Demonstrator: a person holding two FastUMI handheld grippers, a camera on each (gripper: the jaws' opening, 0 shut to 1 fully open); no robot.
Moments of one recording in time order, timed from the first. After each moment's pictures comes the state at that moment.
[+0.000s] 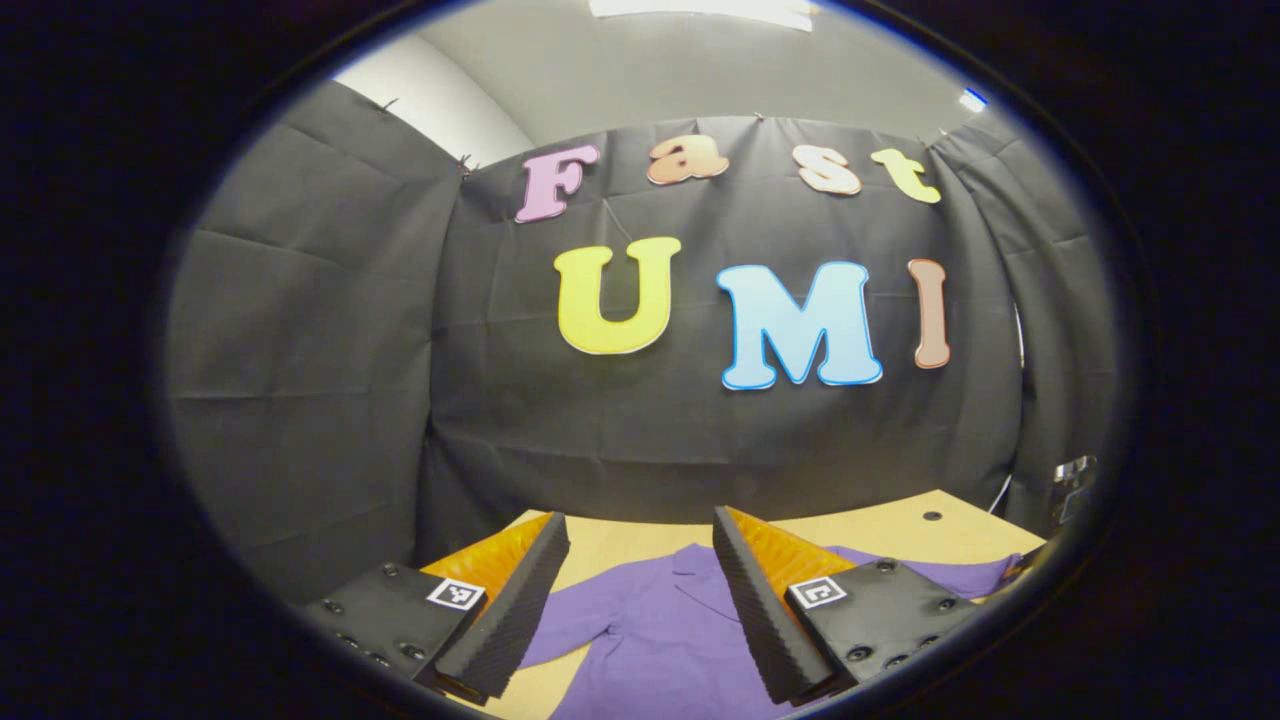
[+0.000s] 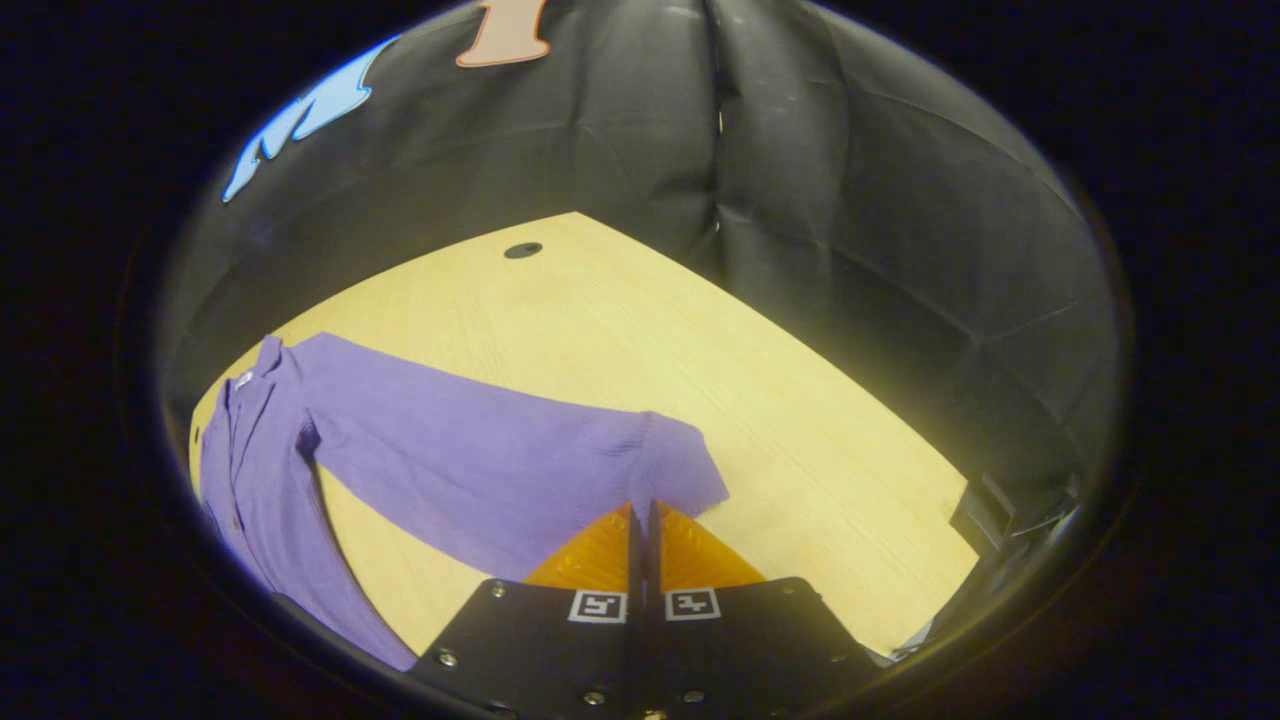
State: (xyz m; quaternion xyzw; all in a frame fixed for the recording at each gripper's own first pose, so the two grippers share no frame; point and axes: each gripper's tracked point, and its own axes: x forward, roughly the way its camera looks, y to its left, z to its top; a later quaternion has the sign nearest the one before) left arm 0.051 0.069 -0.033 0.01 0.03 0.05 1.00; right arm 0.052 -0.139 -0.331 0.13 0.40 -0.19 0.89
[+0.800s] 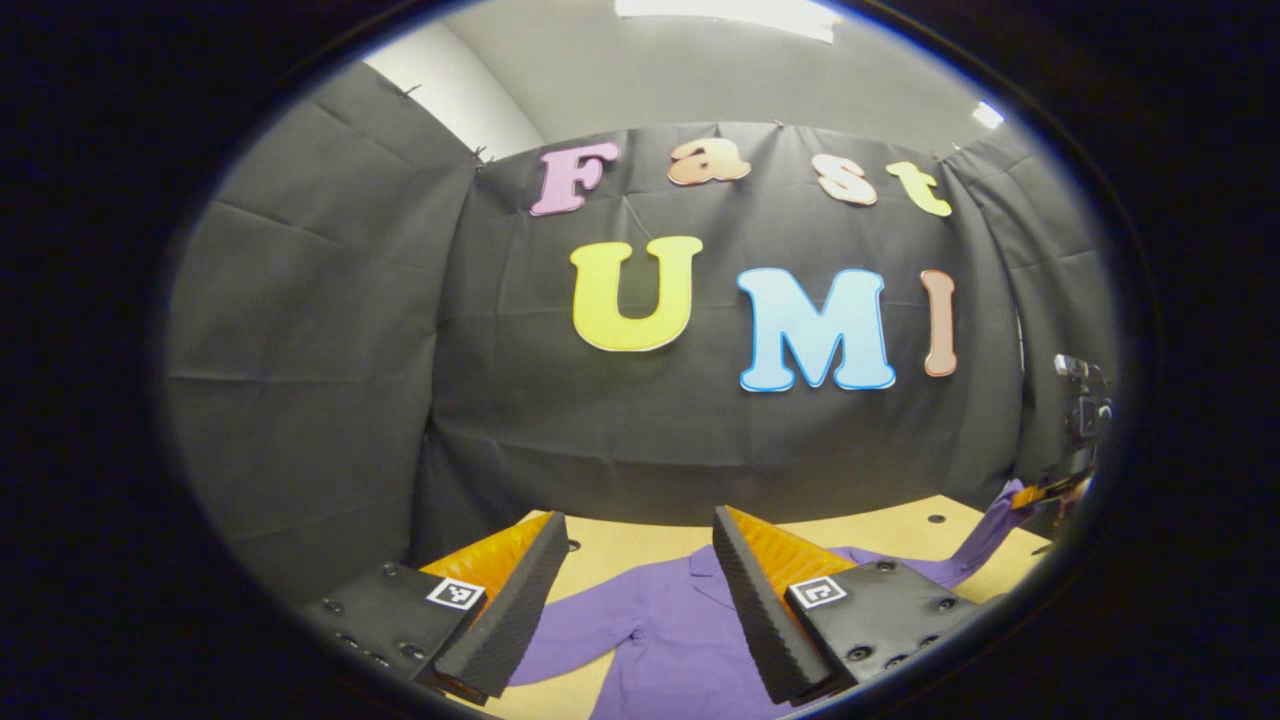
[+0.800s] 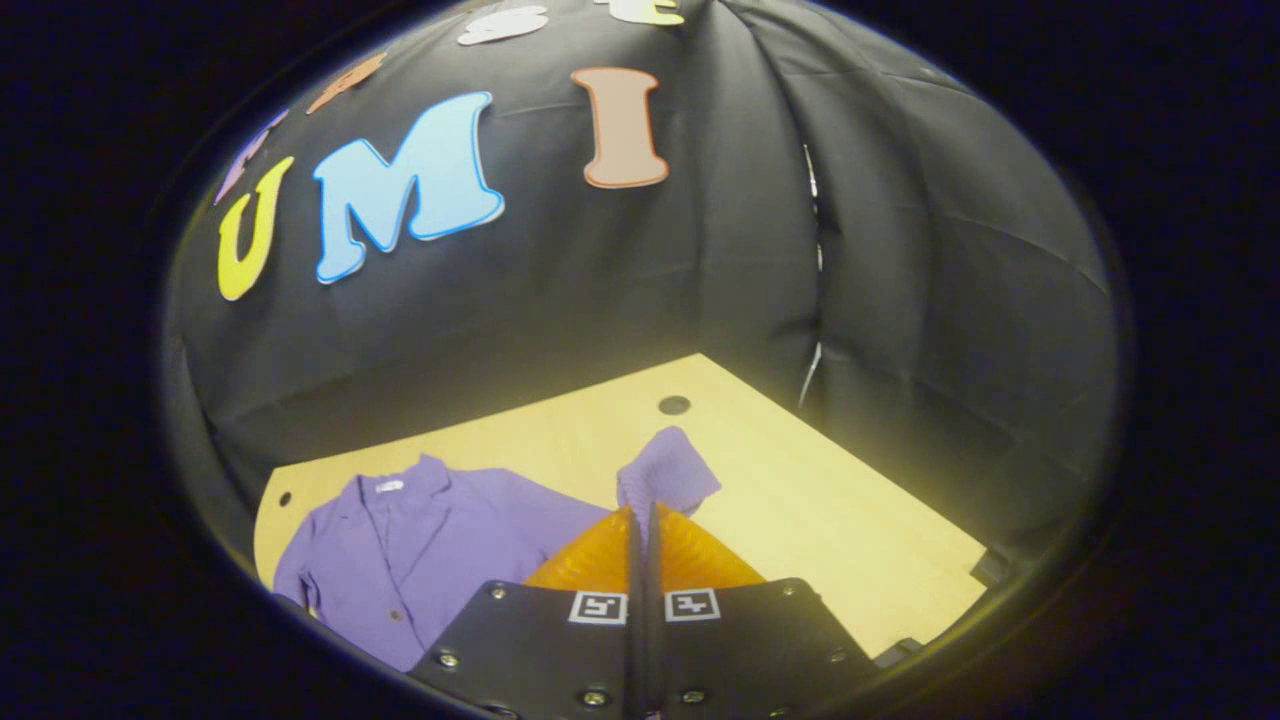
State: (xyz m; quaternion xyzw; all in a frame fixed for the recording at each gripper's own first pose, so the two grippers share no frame) left arm 0.053 0.135 -0.046 0.00 0.02 0.05 1.00; right arm 0.149 -0.023 -0.145 0.14 0.25 -0.10 0.95
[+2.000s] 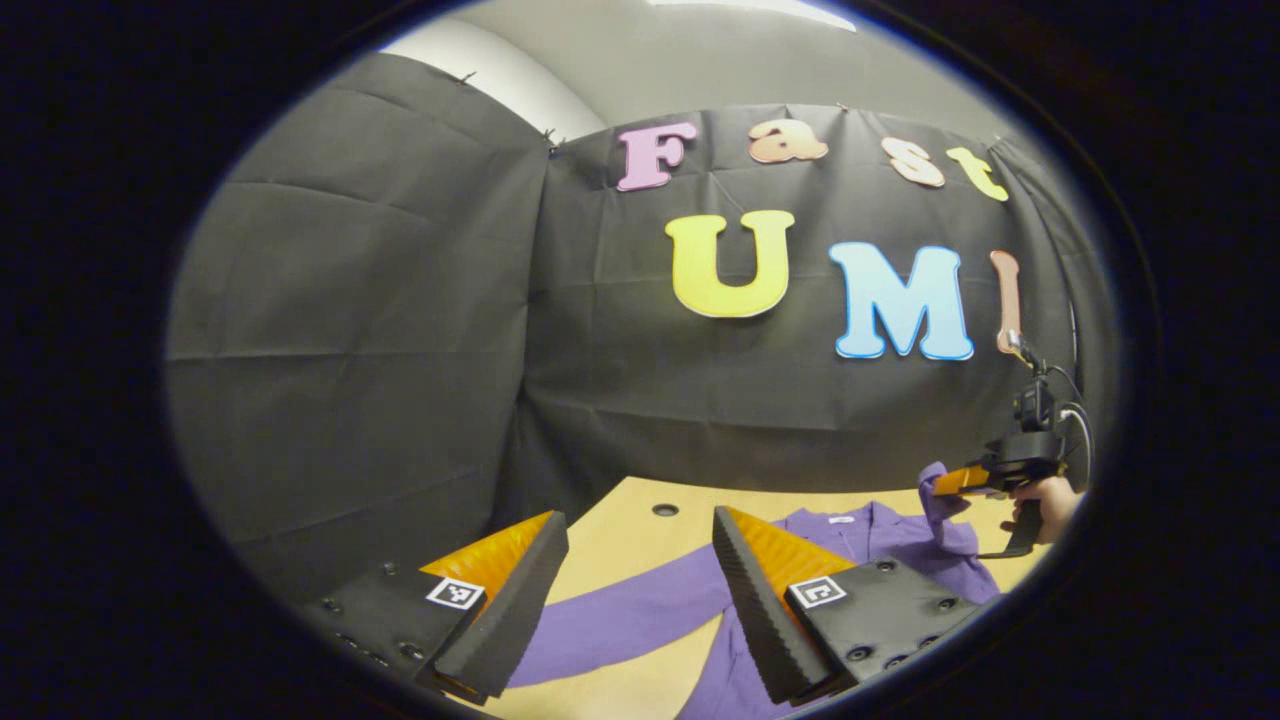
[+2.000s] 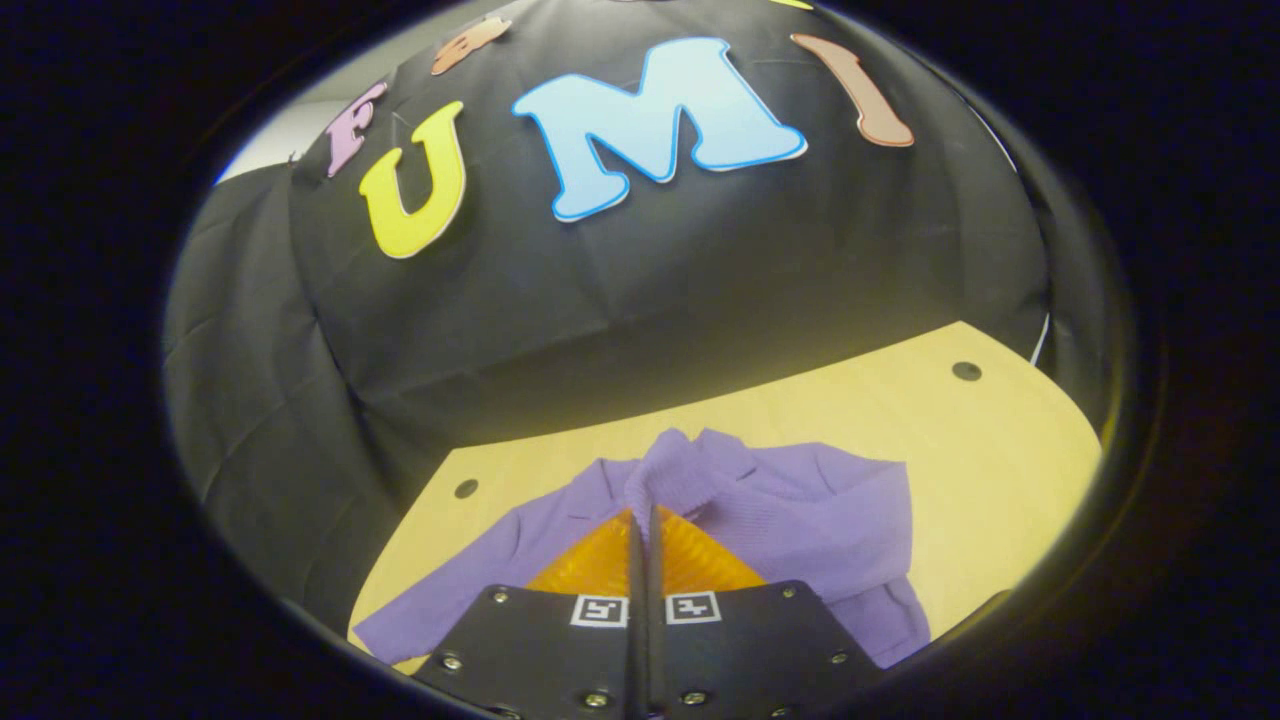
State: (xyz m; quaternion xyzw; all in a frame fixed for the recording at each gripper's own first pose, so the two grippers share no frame) left arm -0.014 0.252 -0.091 0.00 0.06 0.16 0.99; right arm 0.198 0.256 -0.151 0.19 0.26 0.14 0.94
